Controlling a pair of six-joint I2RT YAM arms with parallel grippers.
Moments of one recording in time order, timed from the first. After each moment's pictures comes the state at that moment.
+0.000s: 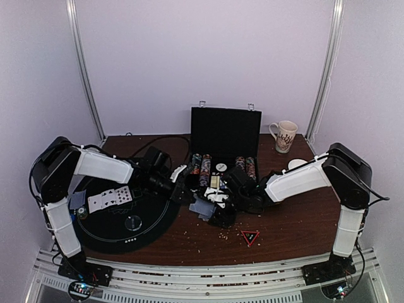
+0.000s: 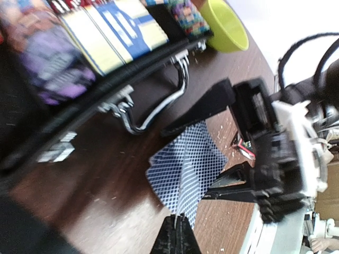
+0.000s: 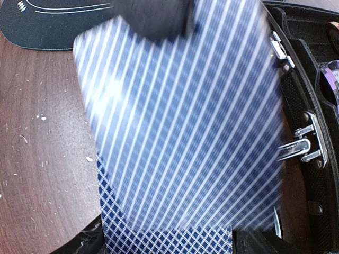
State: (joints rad) left arm -0.66 1.87 1.05 -0.06 0.73 -0.23; right arm 0.89 1.90 1.03 -0.05 -0.18 -0.26
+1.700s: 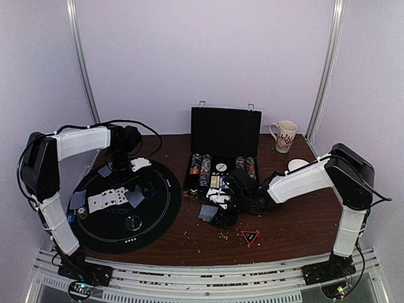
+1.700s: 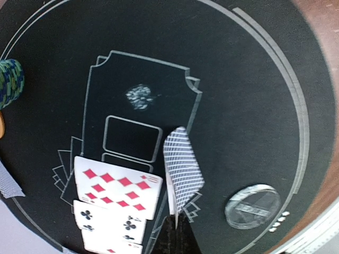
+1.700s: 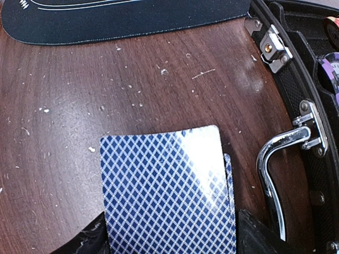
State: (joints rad) left arm -0.40 1.80 1.39 -1.09 0.04 0.48; right arm 0.89 1.88 0.99 -0.04 -0.18 -0.26
